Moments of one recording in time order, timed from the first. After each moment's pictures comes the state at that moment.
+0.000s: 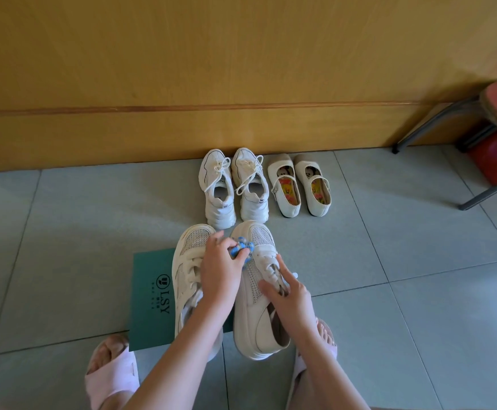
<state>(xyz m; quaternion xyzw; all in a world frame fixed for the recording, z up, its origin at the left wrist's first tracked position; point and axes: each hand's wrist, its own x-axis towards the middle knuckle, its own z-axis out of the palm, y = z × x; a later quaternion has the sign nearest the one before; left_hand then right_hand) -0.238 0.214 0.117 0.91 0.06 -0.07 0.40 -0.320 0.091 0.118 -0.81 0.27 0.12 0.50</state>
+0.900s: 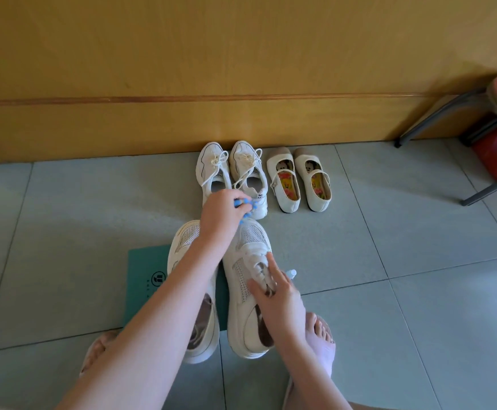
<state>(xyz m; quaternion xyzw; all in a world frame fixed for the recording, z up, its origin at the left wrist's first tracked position) -0.159 0.205 0.147 0.91 -0.05 -0.10 0.41 -0.319 0.112 0.114 -0.86 0.27 0.11 0.41</state>
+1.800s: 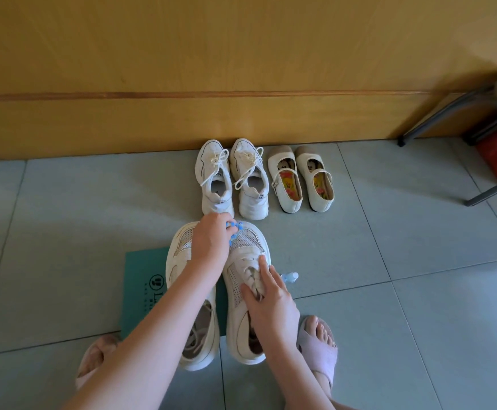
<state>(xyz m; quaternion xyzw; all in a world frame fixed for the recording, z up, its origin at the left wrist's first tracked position) -0.173 0.218 0.114 0.94 -0.03 -0.13 0.31 -0.312 0.129 0.109 -0.91 0.26 0.10 0.32</state>
